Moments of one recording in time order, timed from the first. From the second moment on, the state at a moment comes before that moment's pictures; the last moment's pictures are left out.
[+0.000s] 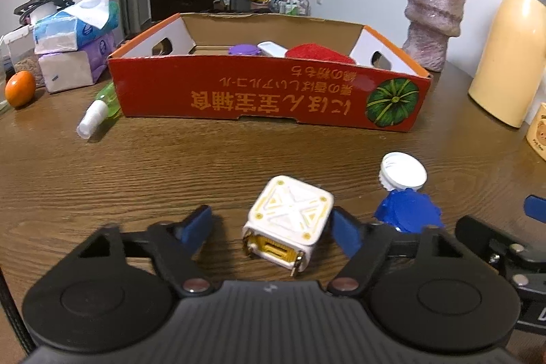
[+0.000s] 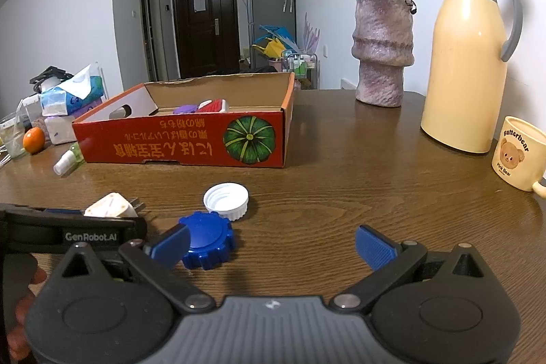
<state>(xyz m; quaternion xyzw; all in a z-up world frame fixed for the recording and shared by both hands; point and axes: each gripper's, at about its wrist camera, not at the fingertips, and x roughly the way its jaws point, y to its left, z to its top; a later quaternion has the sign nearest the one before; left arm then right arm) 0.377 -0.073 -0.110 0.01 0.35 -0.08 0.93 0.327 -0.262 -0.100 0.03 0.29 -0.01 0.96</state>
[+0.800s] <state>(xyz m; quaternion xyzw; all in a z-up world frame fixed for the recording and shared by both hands) 0.357 -0.064 -0.087 0.00 0.32 -0.08 0.95 0.328 -0.259 -0.102 0.03 0.29 0.01 0.96</state>
